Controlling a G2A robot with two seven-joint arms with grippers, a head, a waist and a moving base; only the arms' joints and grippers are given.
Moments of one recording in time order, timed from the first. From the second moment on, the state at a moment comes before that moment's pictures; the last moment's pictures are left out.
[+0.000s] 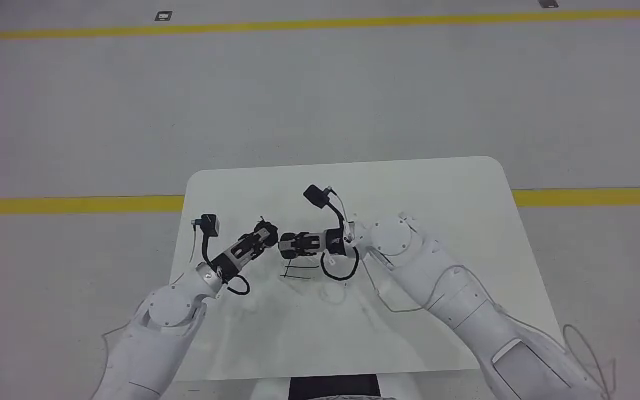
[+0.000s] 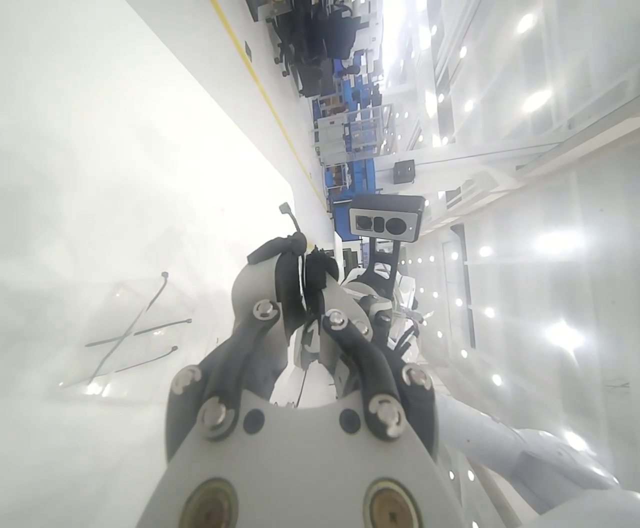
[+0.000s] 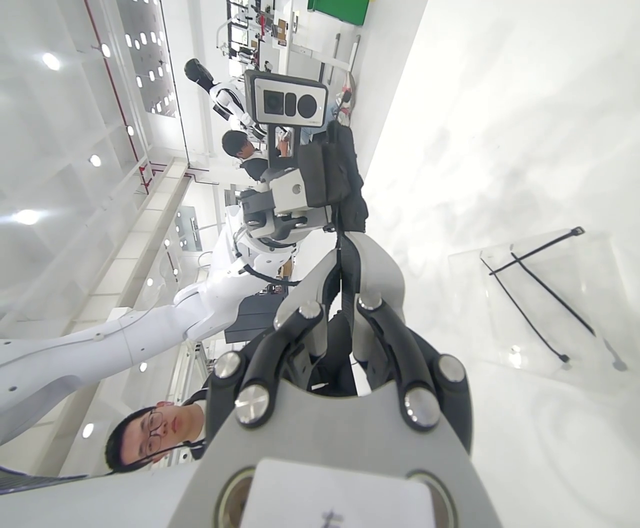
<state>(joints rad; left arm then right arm) 1.61 -1.09 -1.33 -1.57 -0.23 -0.34 -0.51 -0.98 -1.36 0.77 -1.22 0.05 -0.18 0.89</state>
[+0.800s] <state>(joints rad) 1.59 -1.07 -1.39 -1.55 -0.32 -0.34 -0.80 -1.01 -1.34 0.84 -1.22 0.05 -0.20 0.88</state>
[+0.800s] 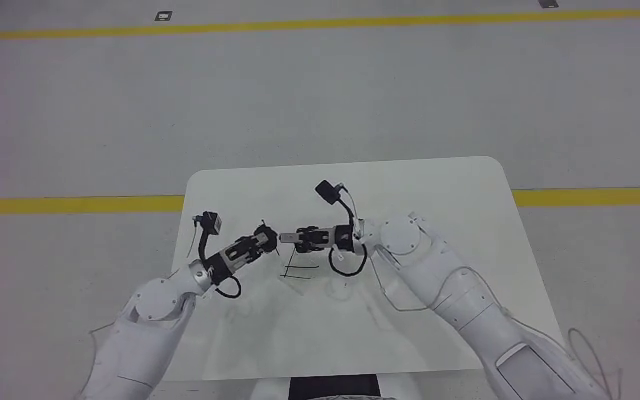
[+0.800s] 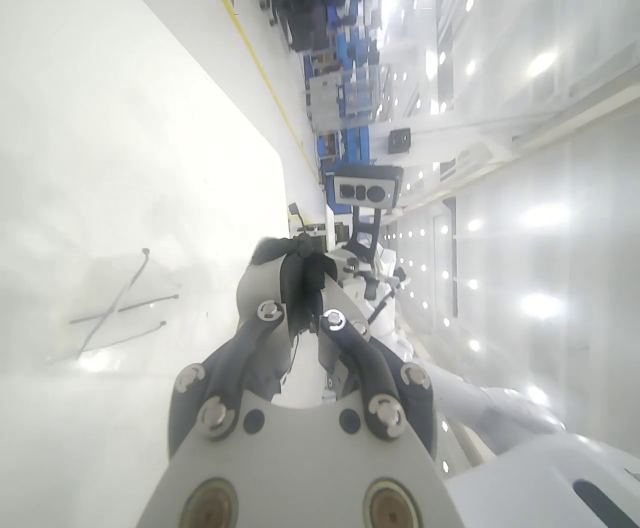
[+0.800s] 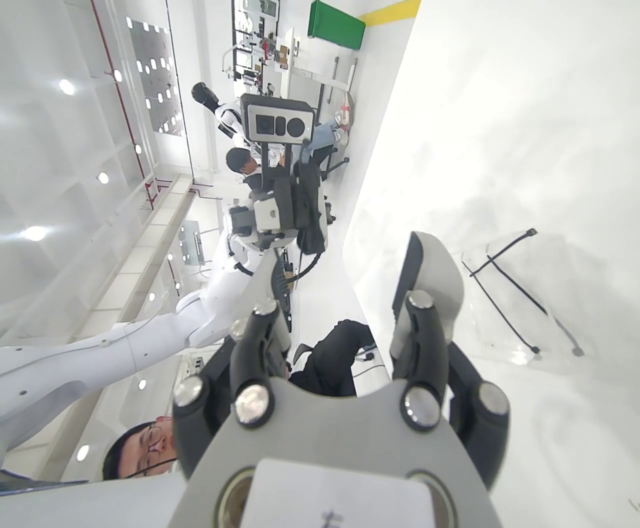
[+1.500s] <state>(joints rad) 1.48 -1.06 -1.41 -1.42 -0.37 -0.34 -1.16 -1.02 -1.33 0.88 -1.21 0.15 -0.25 0.92</state>
